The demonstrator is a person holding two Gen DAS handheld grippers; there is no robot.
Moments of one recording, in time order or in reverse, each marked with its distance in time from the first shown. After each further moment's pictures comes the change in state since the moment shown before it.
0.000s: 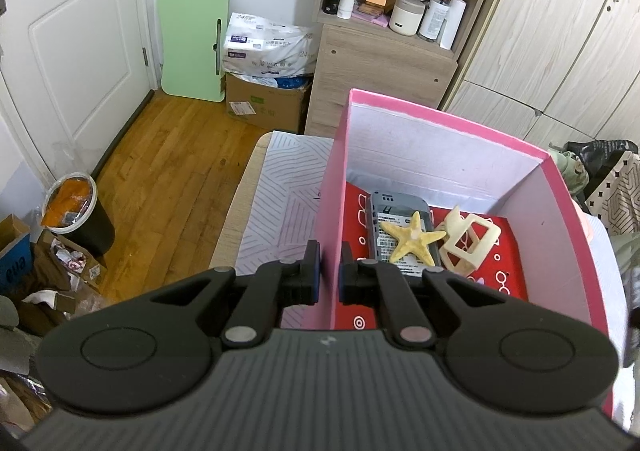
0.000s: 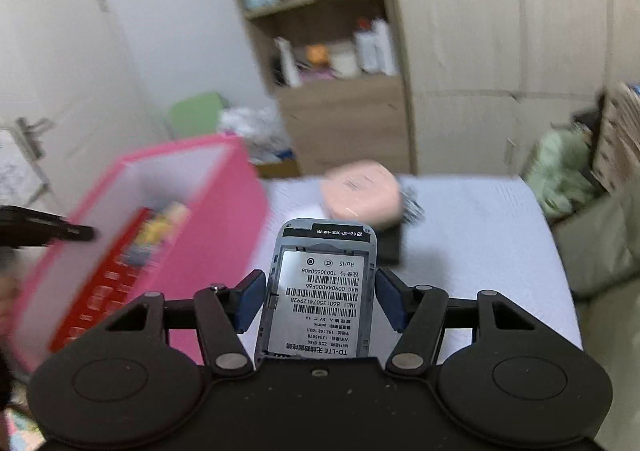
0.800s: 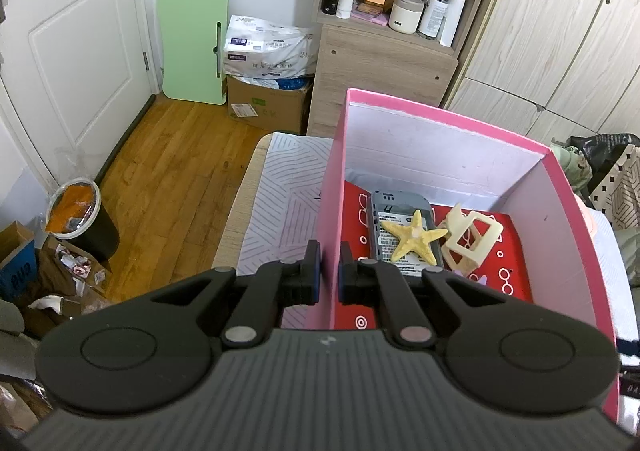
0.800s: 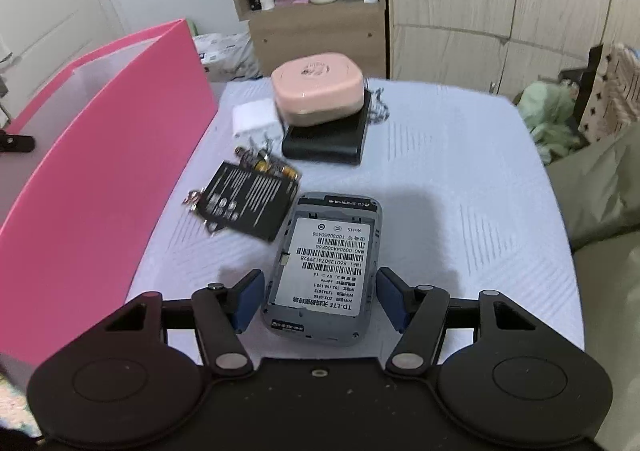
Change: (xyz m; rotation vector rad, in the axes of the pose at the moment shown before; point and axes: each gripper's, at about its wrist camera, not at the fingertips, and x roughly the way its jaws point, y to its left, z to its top) left arm -0.001 -0.007 0.002 0.022 0.002 0.018; right arm 0.045 -0.031 -0.050 -0.013 0.235 -0.117
